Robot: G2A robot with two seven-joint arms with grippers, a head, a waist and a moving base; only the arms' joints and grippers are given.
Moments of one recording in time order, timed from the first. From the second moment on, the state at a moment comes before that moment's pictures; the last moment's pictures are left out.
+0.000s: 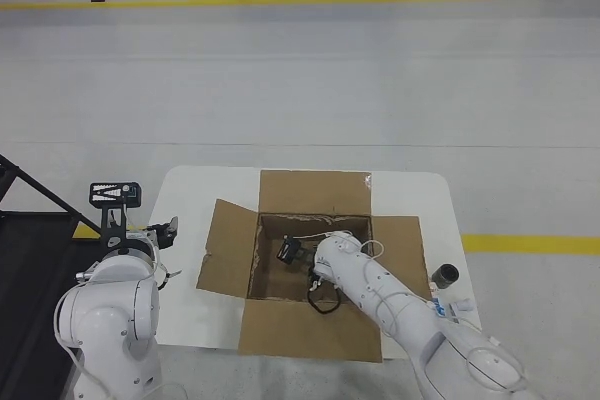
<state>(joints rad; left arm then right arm) 1.39 -1.56 -1.68 -2.22 1.82 -0.08 -1.12 -0.62 -1.66 0.55 -0.56 -1.32 -0.35 0.77</state>
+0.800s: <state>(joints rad) 1.39 -1.56 -1.68 -2.22 1.82 -0.08 -1.12 -0.65 -1.62 0.64 -0.66 -1.37 -0.37 0.76</state>
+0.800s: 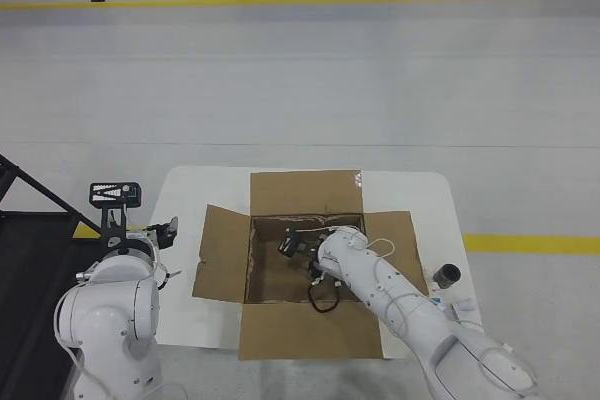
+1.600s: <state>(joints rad) 1.39 -1.56 -1.68 -2.22 1.82 -0.08 -1.12 -0.64 -1.63 0.66 -0.72 -1.32 -0.48 0.83</state>
